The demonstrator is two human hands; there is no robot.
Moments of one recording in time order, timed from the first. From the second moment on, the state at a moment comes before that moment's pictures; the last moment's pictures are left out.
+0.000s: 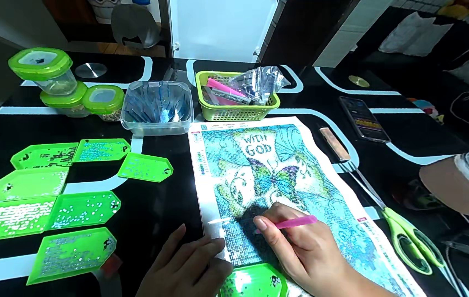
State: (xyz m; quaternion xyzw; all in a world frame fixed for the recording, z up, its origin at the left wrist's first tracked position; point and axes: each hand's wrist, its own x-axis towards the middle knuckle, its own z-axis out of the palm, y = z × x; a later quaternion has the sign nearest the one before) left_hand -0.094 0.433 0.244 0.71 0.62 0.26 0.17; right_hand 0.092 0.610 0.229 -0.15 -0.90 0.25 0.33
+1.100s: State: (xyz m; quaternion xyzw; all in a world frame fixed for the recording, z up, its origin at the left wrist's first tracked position) left_hand -0.090 0.434 0.237 0.71 0.64 0.27 0.12; right_hand 0.094 0.584 0.235 -0.08 -0.82 0.48 0.29
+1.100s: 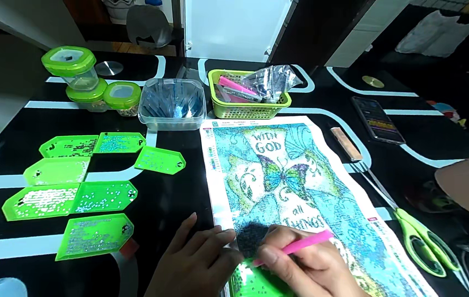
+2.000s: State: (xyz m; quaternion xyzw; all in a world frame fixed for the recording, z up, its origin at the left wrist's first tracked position) left_hand -0.095 0.434 0.246 0.72 0.63 0.25 0.18; right_hand 0.102 0.615 0.221 -0.19 -0.79 0.48 0.34
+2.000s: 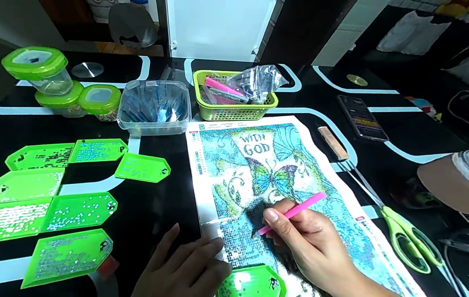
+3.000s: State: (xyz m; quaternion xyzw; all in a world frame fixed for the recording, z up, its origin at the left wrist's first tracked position) left_hand -0.095 0.433 0.246 0.72 0.63 0.24 0.18; right_hand 0.103 0.607 0.222 -0.15 -0.88 0.28 0.35
